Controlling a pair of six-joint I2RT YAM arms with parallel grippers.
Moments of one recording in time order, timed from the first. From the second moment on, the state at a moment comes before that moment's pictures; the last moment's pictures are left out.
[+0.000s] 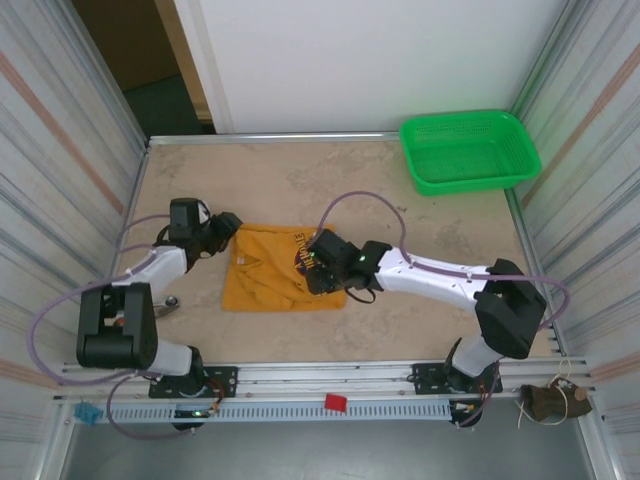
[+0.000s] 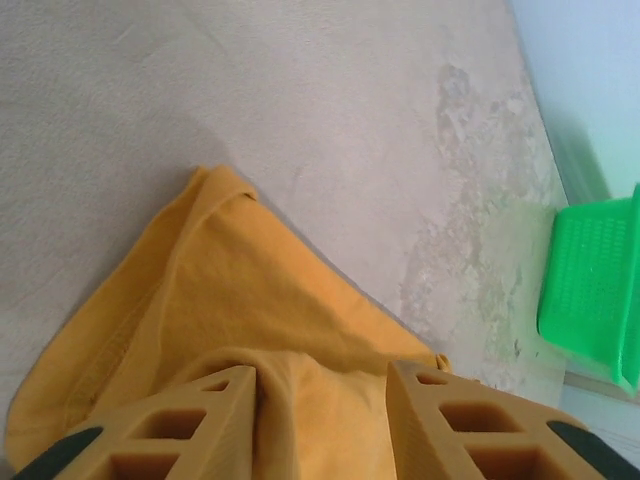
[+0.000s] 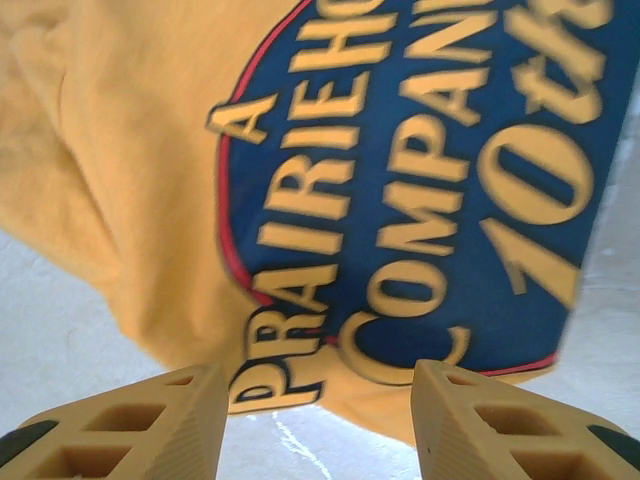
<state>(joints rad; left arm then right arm) -0.03 1.38 0.69 -0.05 0.40 -0.87 0.97 1.55 1.08 -0.58 0.09 0.63</state>
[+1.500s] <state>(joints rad) -0.47 1.23 0.57 -0.22 0.08 -0.73 0.60 1.61 0.87 -0.34 -0.11 0.79</state>
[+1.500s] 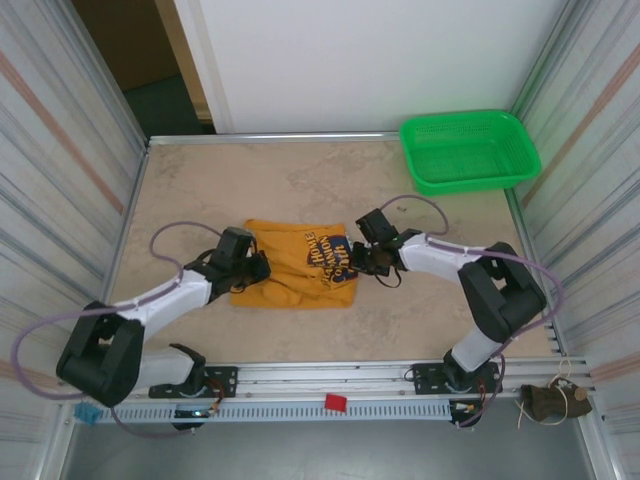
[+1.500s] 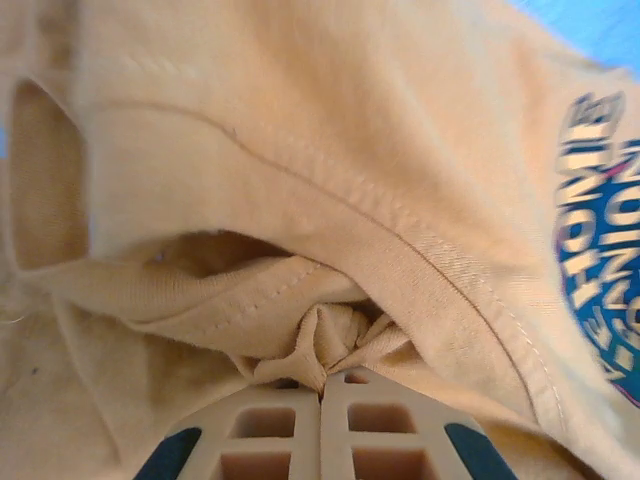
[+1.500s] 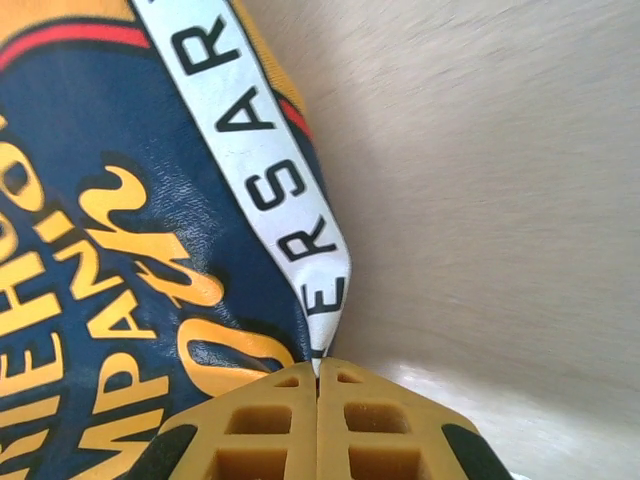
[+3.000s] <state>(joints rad) -0.51 1.26 0.58 -0.08 0.06 -0.89 0.86 1.48 0.70 -0.37 -0.05 0.91</state>
